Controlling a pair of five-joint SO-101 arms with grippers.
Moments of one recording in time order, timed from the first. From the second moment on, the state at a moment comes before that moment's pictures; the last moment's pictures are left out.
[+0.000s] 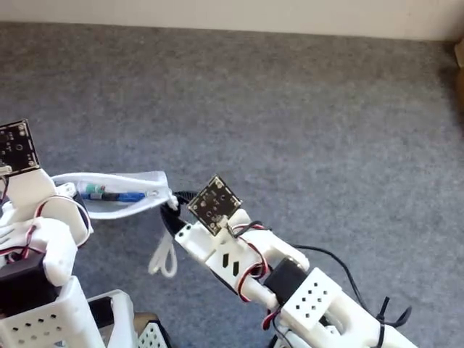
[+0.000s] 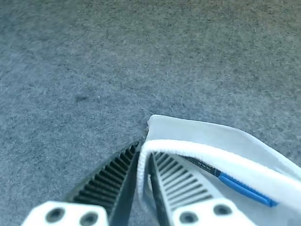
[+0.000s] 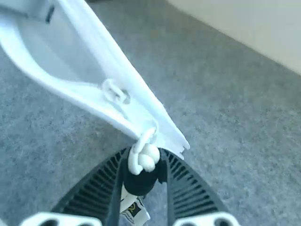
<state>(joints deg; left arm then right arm) -24.2 -63.7 33.8 83.2 5.1 -51.8 -60.7 69.0 21.5 6.8</state>
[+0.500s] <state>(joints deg) -24.3 -63.4 34.1 83.3 1.5 -52.1 -79.4 66.8 45.0 10.9</state>
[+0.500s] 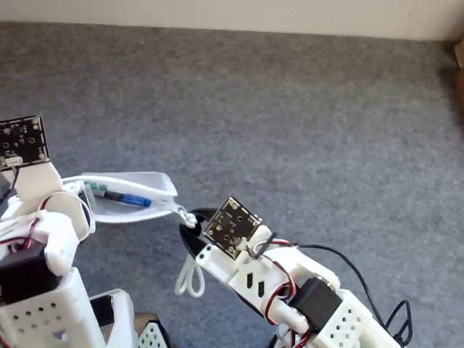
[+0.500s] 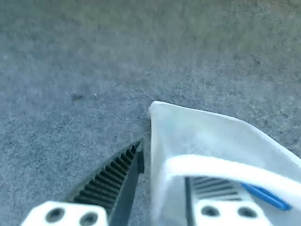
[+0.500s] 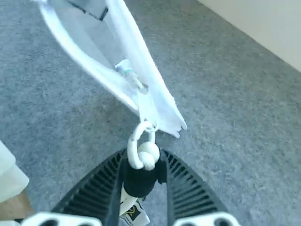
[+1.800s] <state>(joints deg) 8.9 -63.3 32.8 65.8 -7.6 -52.1 -80.2 66.9 50.8 10.9</state>
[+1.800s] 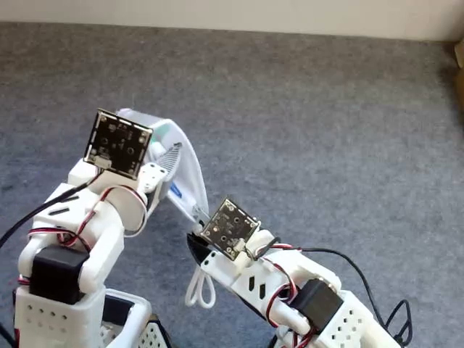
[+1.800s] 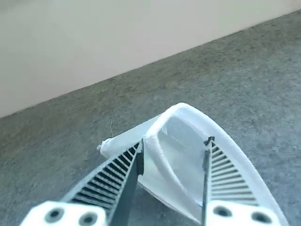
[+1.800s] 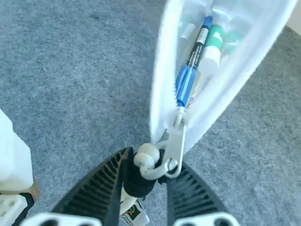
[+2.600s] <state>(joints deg) 16.8 -63.3 28.7 67.6 -7.6 -52.1 -80.1 67.2 49.9 11.0</state>
